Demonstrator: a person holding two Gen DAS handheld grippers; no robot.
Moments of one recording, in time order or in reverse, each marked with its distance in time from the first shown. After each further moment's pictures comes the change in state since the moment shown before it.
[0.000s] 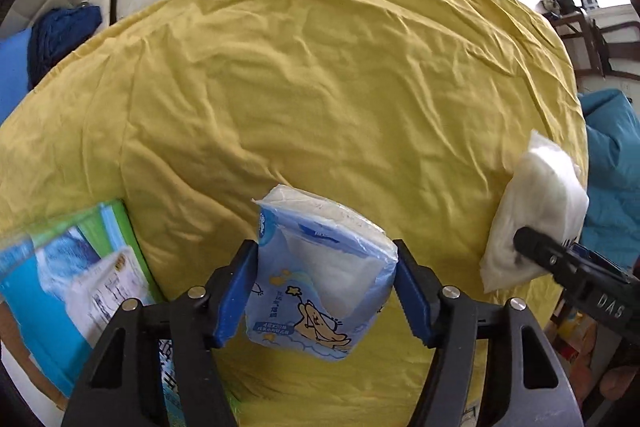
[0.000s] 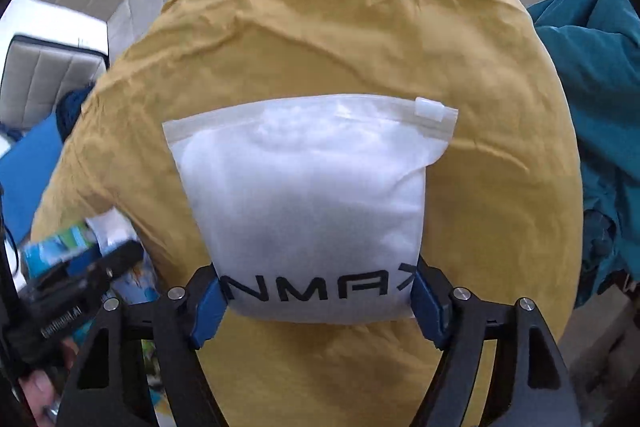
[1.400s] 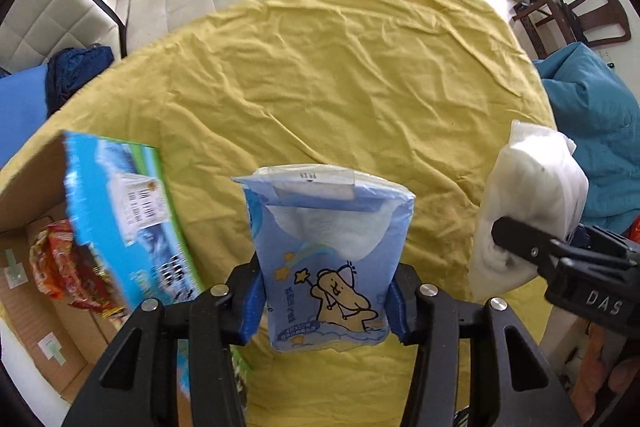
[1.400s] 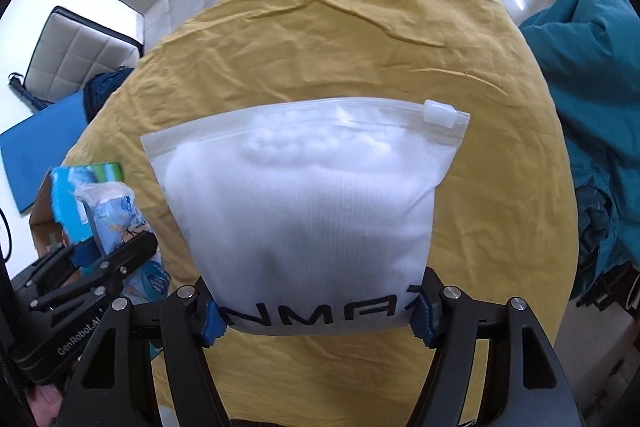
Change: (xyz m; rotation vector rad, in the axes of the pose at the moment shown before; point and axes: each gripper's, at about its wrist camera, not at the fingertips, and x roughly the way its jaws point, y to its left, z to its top) left arm -0.029 -0.016 -0.152 0.115 -0.169 0.057; right arm -0.049 0.033 -0.094 -0.071 -0.125 0.056
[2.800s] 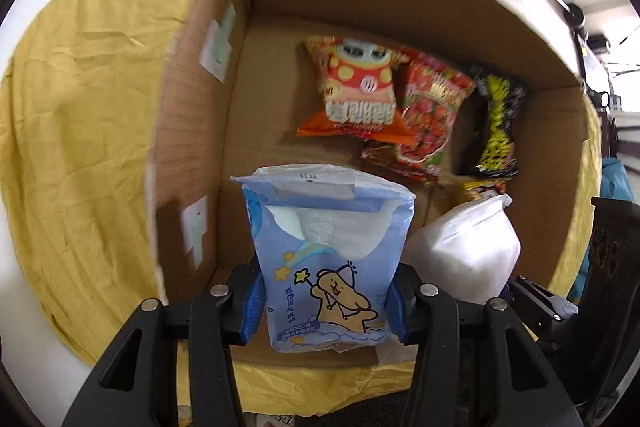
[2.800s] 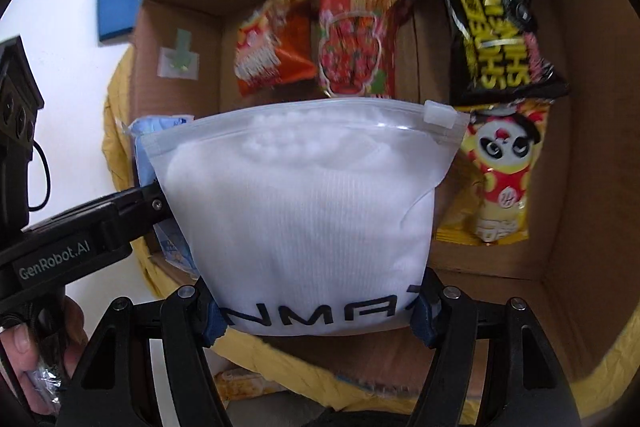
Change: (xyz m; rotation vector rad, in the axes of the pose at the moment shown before) left arm -0.045 0.344 -0.094 -0.434 0.094 -0.070; right arm 0.129 0.364 -0.153 -0.353 0.228 0.254
